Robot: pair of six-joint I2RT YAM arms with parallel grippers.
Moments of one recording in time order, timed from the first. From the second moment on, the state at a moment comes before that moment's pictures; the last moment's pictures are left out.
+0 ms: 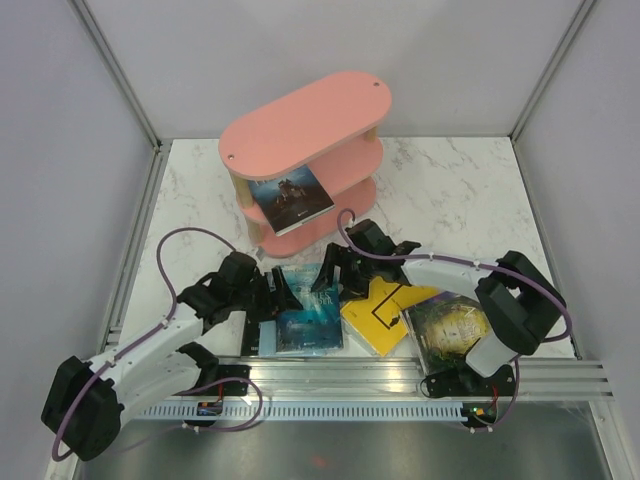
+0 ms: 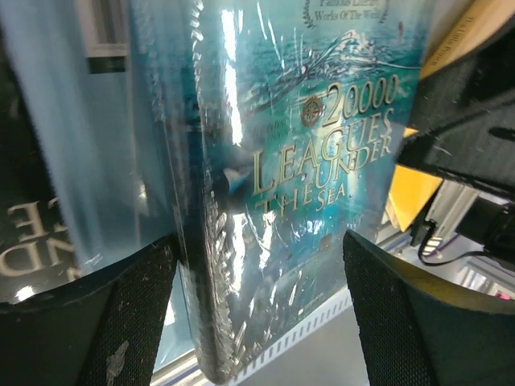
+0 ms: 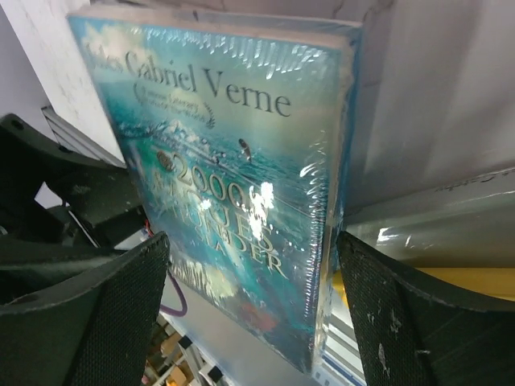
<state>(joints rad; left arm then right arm) -0.59 0.91 0.46 -0.45 0.25 -0.84 0.78 1.60 0.87 -0.17 -0.39 1.00</state>
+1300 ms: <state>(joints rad) -0.58 0.65 0.55 -0.35 0.71 -0.93 0.70 1.19 0.86 -0.34 -0.41 0.93</state>
